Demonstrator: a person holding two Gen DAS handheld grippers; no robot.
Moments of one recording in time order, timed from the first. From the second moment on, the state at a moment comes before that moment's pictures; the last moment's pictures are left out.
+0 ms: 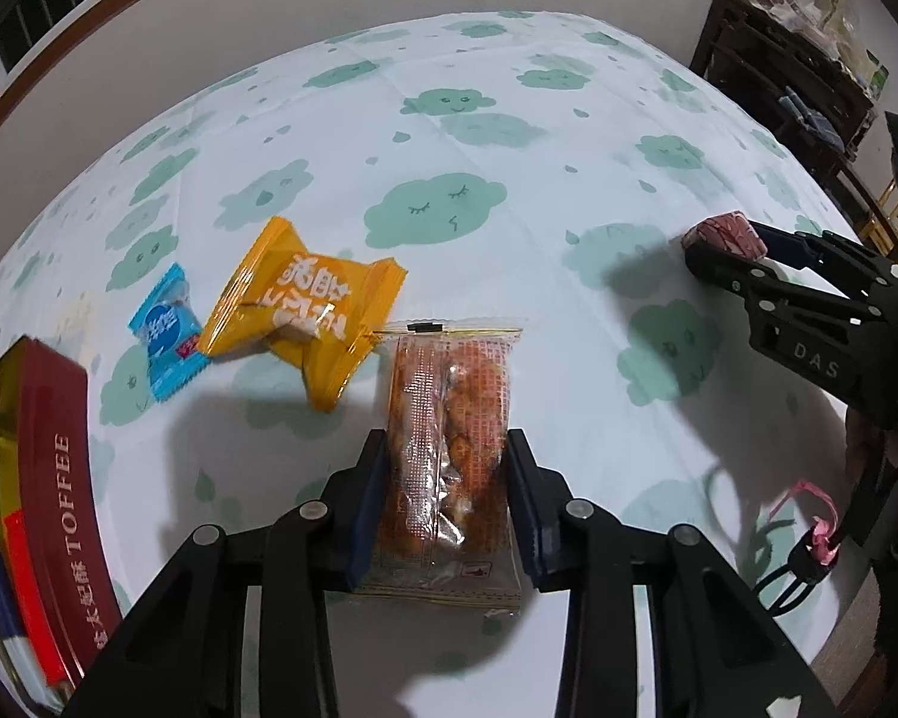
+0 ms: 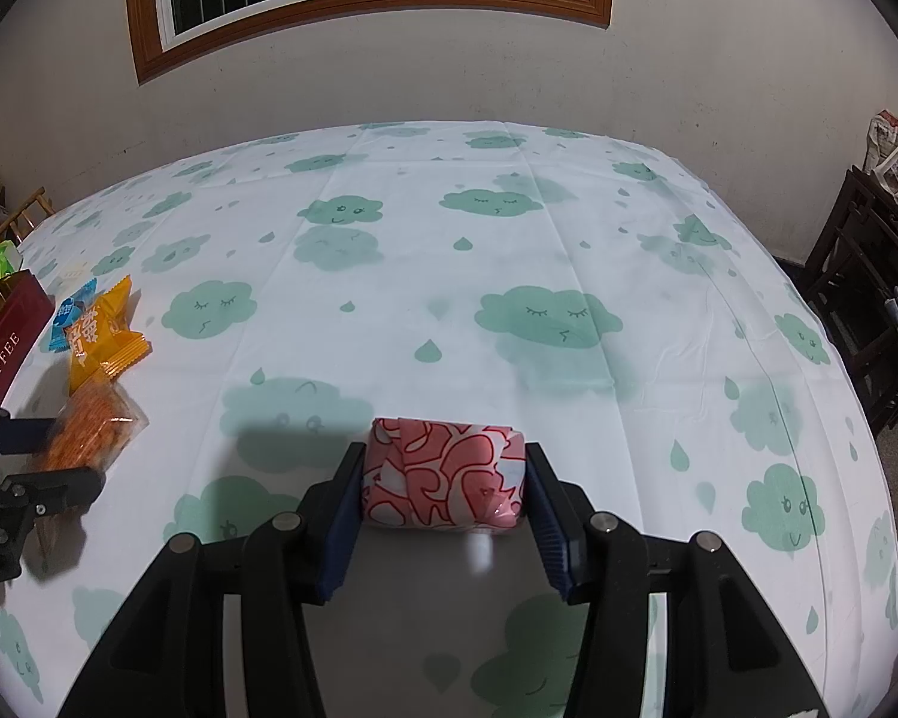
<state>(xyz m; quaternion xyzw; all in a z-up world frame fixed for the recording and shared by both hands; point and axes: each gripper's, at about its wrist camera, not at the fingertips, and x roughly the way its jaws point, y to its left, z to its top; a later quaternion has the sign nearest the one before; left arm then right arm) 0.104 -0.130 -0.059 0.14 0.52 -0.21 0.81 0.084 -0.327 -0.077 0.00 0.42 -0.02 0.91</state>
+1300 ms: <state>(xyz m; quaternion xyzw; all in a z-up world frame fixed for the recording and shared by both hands) 0.072 0.115 0.010 0.00 0.50 -0.01 0.87 0.084 -0.326 -0.078 0.00 0.42 -0.02 0.91</state>
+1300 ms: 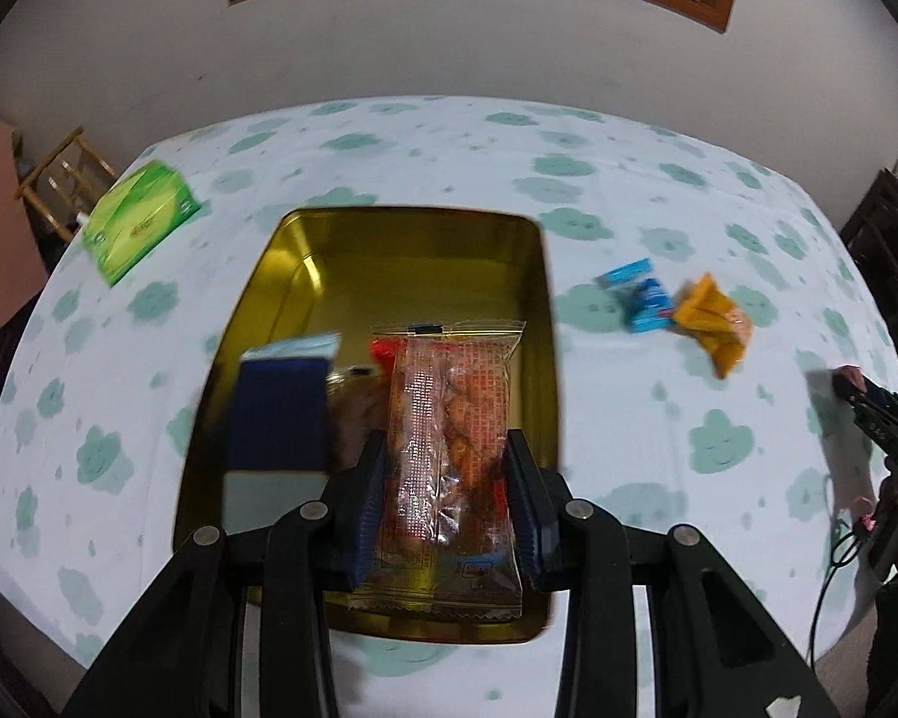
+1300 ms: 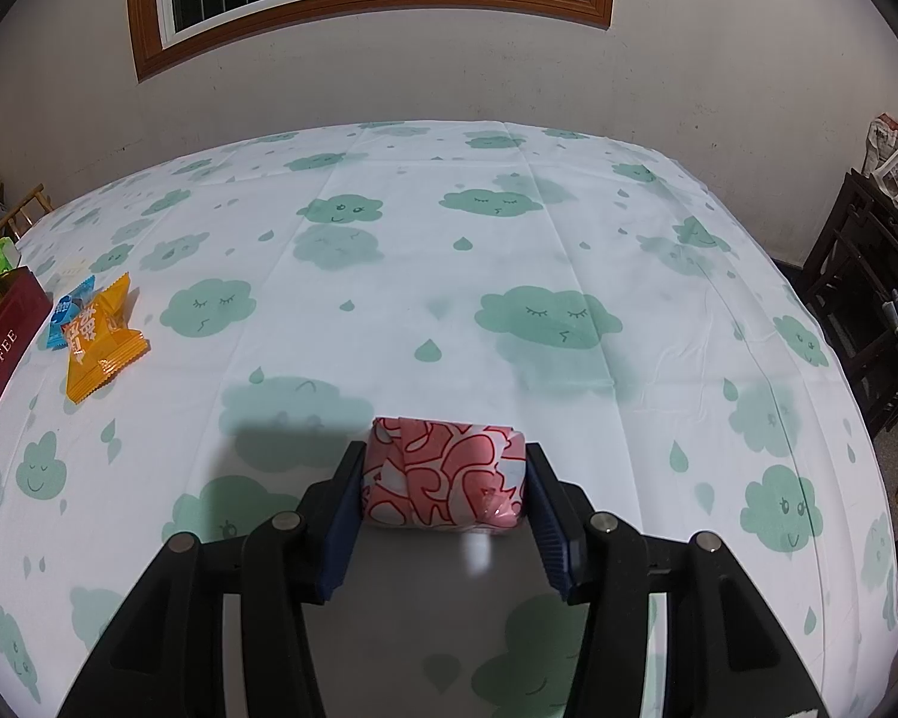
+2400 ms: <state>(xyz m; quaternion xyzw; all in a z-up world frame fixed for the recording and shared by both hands) 0.067 0.130 -0.024 0.06 0.51 0.04 0.86 0.083 -0.326 -0.078 0.00 0.42 -0.02 0.91</state>
